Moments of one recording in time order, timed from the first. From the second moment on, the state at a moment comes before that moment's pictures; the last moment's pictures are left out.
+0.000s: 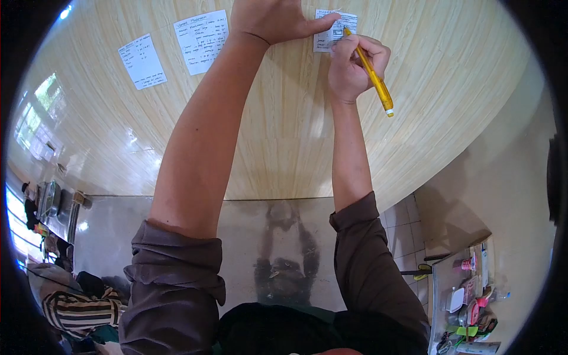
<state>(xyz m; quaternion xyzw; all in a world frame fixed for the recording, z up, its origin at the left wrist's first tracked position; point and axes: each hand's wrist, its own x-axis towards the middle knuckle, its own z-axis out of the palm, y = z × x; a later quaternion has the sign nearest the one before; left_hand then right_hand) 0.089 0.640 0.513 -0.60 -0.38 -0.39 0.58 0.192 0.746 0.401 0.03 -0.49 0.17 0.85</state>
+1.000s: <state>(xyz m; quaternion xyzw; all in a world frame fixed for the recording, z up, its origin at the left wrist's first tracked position) 0.088 0.641 0.513 -0.60 -0.38 -0.40 0.58 0.192 0.747 0.401 0.04 -0.53 0.10 0.84</state>
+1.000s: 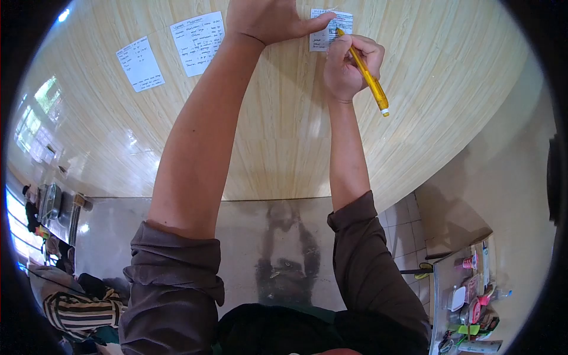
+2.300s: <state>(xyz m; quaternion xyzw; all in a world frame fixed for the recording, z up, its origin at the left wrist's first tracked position) 0.088 0.642 0.513 -0.60 -0.37 -0.40 0.58 0.194 0.746 0.399 0.04 -0.53 0.10 0.84</state>
